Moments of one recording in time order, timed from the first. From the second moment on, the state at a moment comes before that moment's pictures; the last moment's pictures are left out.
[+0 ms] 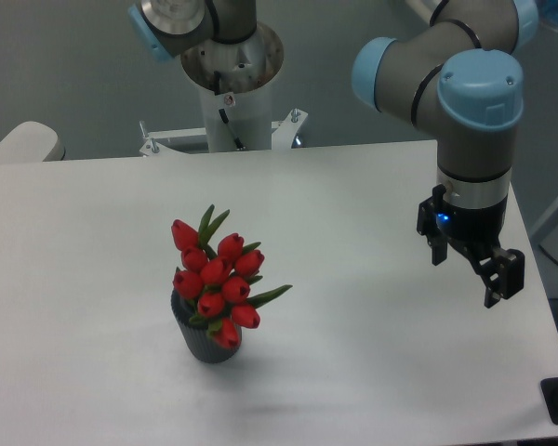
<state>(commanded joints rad) 2.64 -2.00 -1.28 -1.07 1.54 1.64</state>
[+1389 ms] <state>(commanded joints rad) 2.73 -1.87 -1.65 -1.06 1.00 1.43</state>
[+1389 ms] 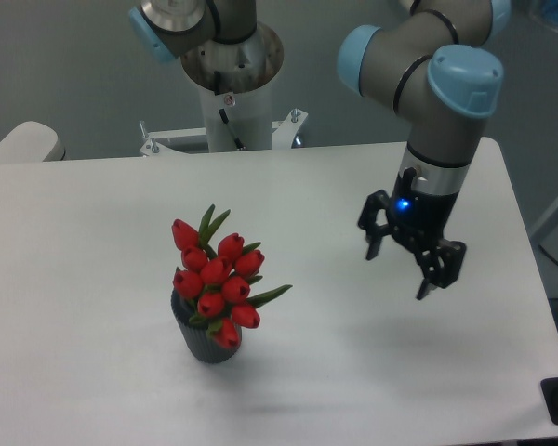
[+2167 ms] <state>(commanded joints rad) 2.71 -1.80 -1.86 -1.01 0.61 1.38</state>
